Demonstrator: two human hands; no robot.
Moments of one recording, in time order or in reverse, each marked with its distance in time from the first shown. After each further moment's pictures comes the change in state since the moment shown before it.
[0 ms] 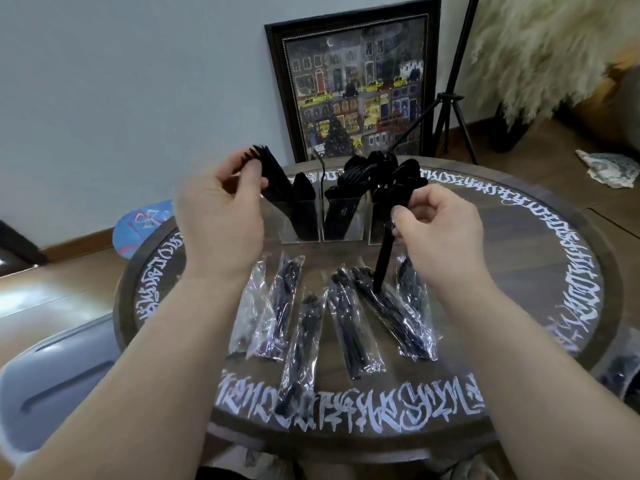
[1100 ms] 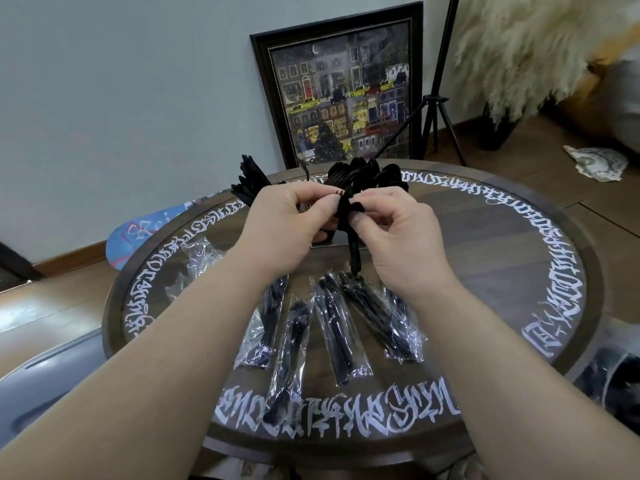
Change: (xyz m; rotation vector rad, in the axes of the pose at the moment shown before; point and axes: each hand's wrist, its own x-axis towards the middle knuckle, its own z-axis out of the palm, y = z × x) left_hand -0.013 0.015 0.041 -0.020 -0.619 -0.120; right_hand -0.006 -0.010 0.007 0.159 -0.140 -0.219
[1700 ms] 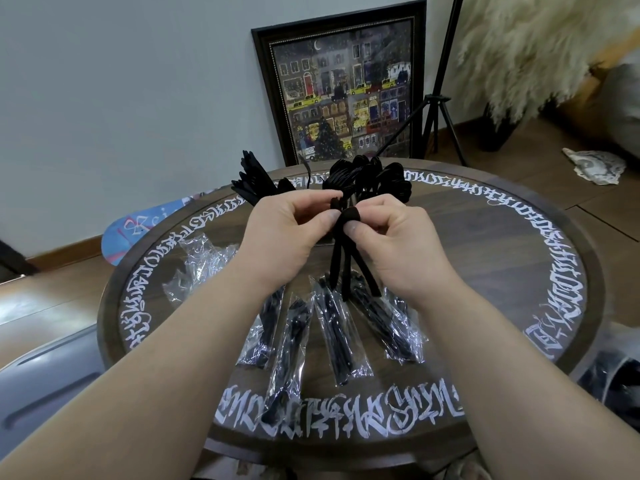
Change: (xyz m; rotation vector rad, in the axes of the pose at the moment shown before) left_hand -0.002 -0.022 -0.001 0.027 0.024 0.060; right_hand 0.001 0.005 0.000 -0.032 -0.154 0.080
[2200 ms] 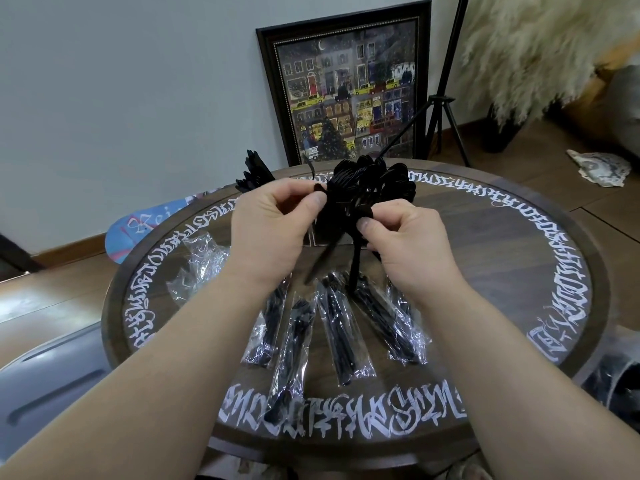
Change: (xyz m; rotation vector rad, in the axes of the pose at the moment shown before) left_hand -0.002 0.002 -0.003 -0.085 0.260 0.051; right_hand 0.001 0.004 0.001 0.039 0.111 0.126
